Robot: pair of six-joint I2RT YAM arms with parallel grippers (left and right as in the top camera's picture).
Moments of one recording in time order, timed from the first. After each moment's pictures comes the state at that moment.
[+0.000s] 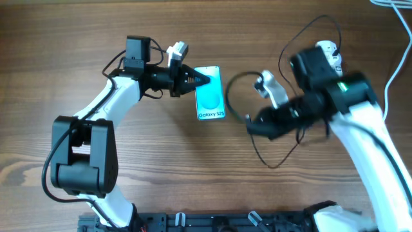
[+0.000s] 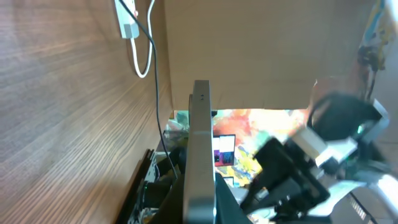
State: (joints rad) left arm -0.13 1.87 1.17 -0.20 1.47 -0.64; right arm 0.30 1.33 1.35 -1.38 -0.69 -0.11
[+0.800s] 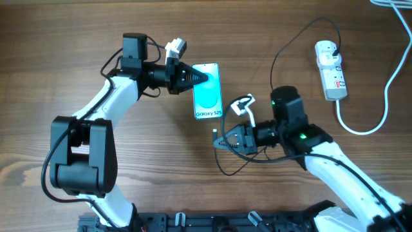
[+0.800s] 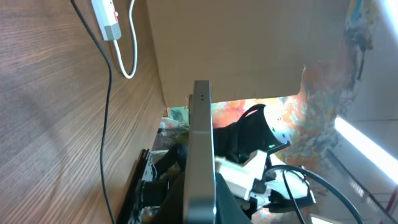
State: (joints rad) left arm -0.12 1.87 1.17 -0.12 1.54 -0.64; right arm 0.42 1.30 0.64 -0.05 -1.22 0.45
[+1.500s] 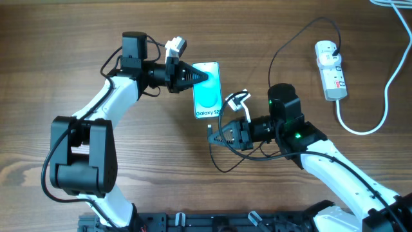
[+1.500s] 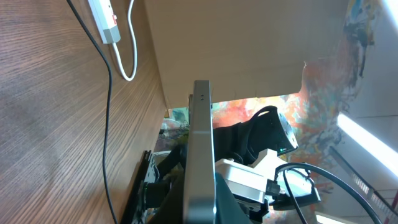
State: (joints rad) left arm -0.12 1.87 1.17 -0.10 1.54 -0.64; right arm 0.44 1.33 0.64 0.14 -1.22 0.61
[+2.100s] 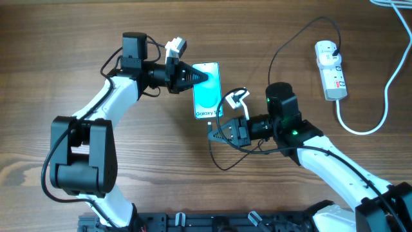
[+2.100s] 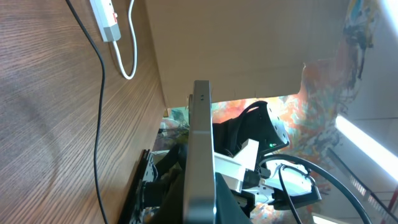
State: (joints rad) left arm -0.12 1.87 1.17 -0.11 1.54 -0.64; right arm 0.42 1.39 0.64 0.17 -1.20 0.63
